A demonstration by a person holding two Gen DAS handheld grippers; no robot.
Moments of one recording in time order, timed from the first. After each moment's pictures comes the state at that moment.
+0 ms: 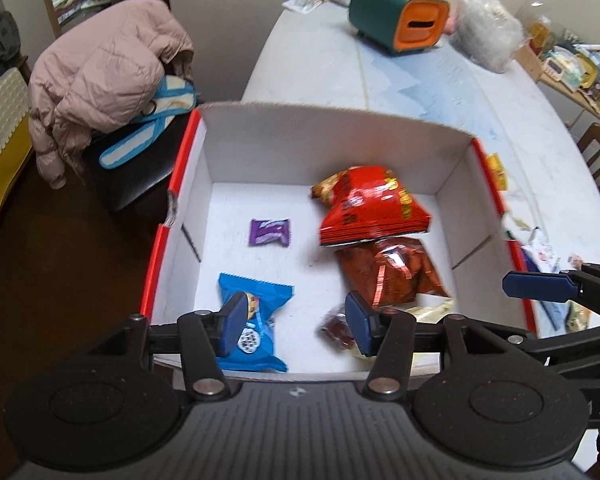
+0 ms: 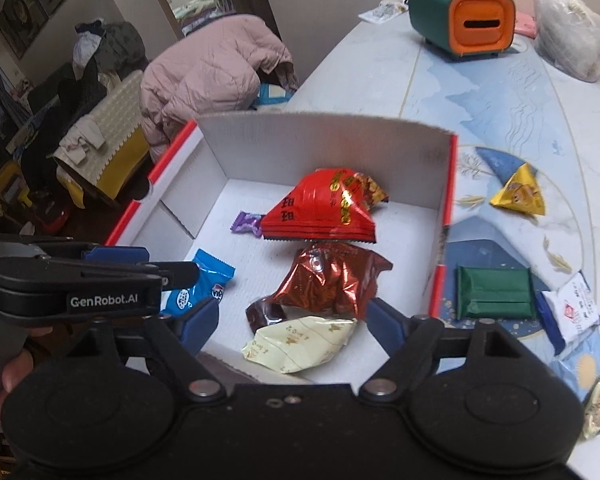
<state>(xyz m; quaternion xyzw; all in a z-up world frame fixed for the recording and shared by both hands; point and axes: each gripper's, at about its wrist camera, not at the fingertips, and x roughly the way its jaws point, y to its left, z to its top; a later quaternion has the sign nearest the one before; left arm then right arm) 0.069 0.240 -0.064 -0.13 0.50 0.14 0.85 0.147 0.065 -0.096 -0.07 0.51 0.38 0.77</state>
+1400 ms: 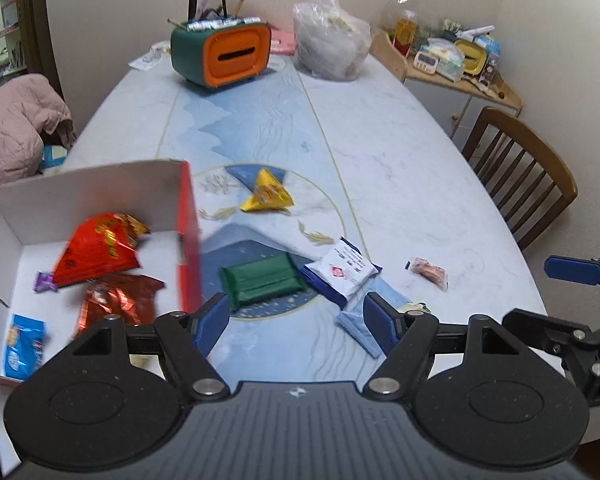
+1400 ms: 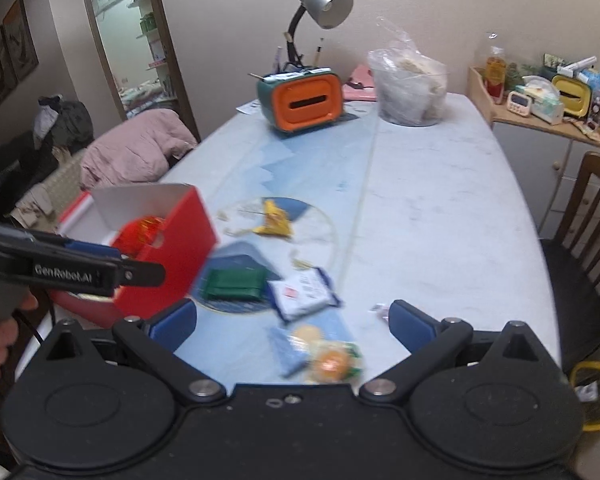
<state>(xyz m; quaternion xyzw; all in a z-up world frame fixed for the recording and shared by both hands) 0.131 0.016 -0.052 -0.10 0.44 0.04 0.89 0.169 -0.209 -0.066 -0.05 0.39 0.31 0.87</state>
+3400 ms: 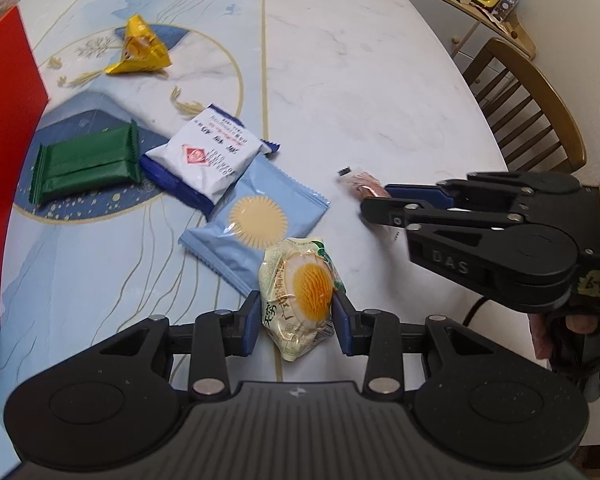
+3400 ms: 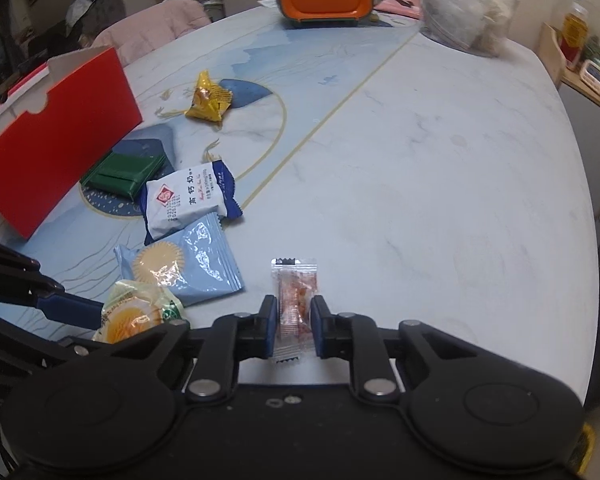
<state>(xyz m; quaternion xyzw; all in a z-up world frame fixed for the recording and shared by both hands) 0.196 -0.088 -0.163 -0.18 0.54 0.02 0.82 0.289 -0.229 -0.197 -0.16 0.46 0.39 0.79</state>
